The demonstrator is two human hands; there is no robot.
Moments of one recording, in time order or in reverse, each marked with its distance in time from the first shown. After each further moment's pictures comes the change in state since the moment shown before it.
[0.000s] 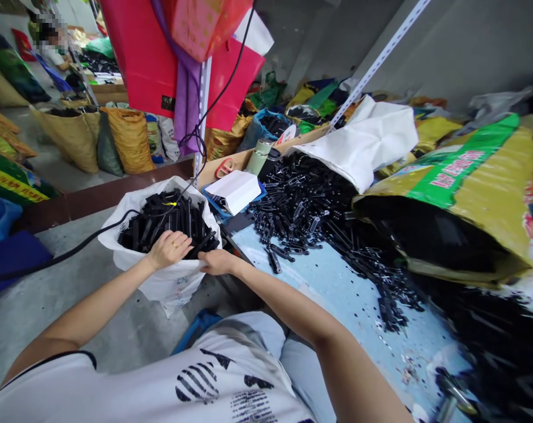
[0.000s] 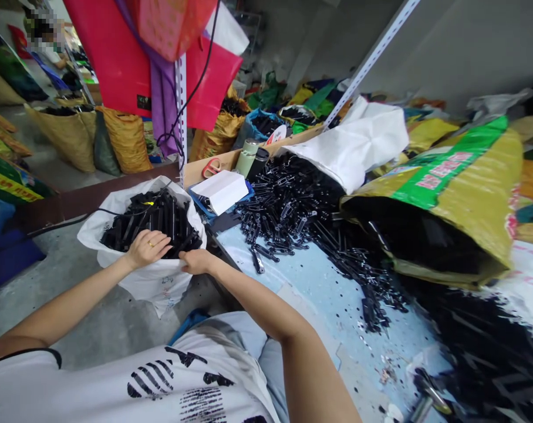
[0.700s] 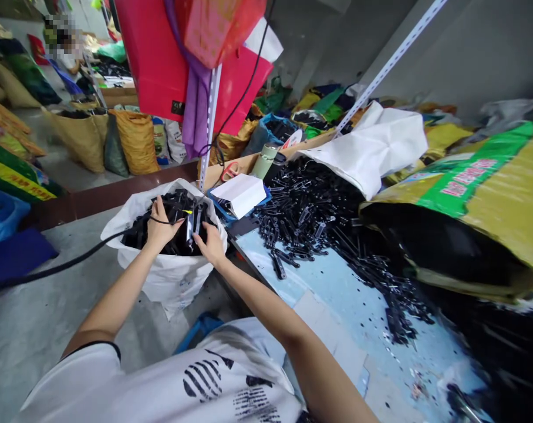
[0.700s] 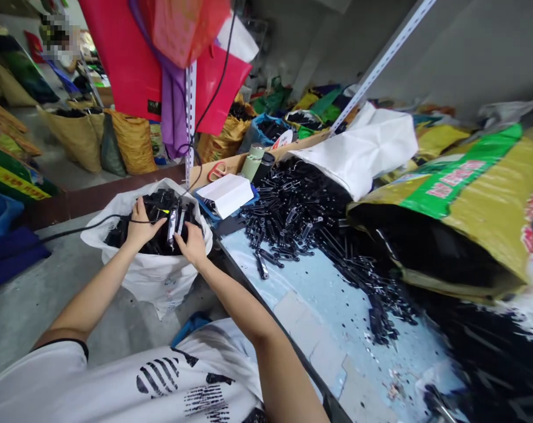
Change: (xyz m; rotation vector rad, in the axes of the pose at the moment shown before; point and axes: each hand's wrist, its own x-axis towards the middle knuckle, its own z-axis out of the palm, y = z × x) left_hand 0.043 -0.037 -0.019 0.191 0.359 -0.678; right_hand 0.059 0.001 0.016 0.514 0.661 0.293
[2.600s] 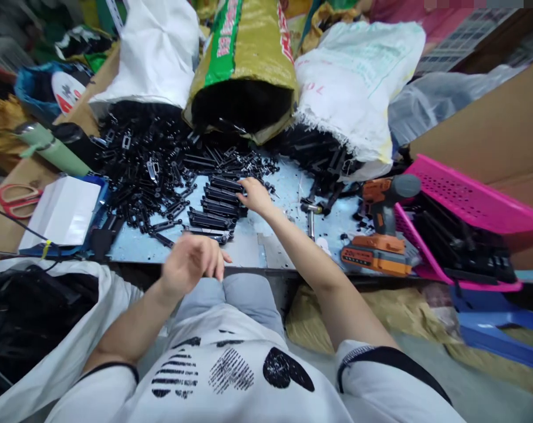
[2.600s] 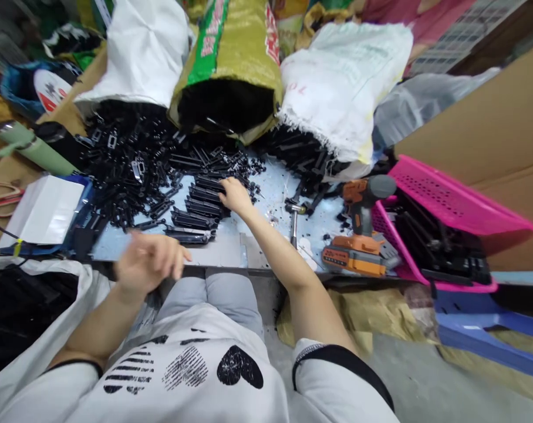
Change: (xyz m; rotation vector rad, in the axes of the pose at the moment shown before) left_hand -0.217 0.350 0.046 -0.991 -1.714 -0.190; right_hand -0.331 0.262 -0.284 -0.449 0.453 0.746
